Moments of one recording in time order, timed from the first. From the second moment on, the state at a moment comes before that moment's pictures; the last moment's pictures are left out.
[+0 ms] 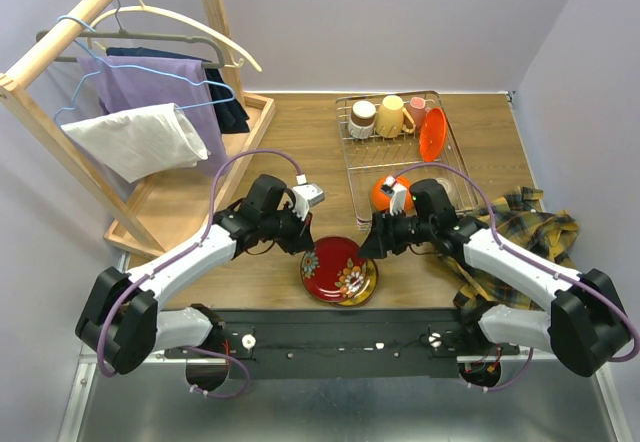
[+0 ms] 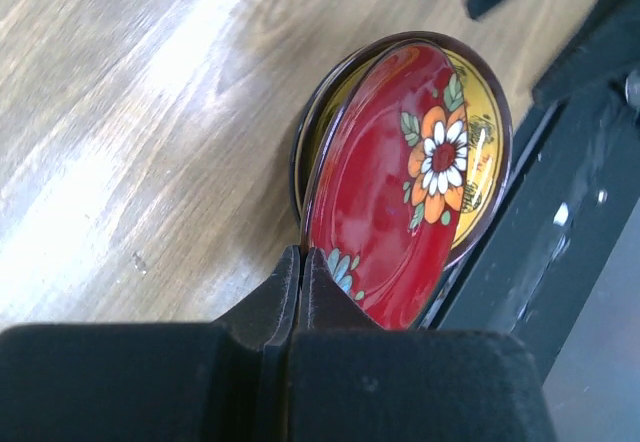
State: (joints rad) left arm -0.60 1.22 0.72 -0.30 0.51 -0.05; right arm 0.56 1.19 0.63 -0.20 -0.59 0.38
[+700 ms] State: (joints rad) left arm -0.60 1.18 0.79 -0.35 0.65 0.13; right arm 0.62 1.28 0.64 -0.03 -0.63 0.26
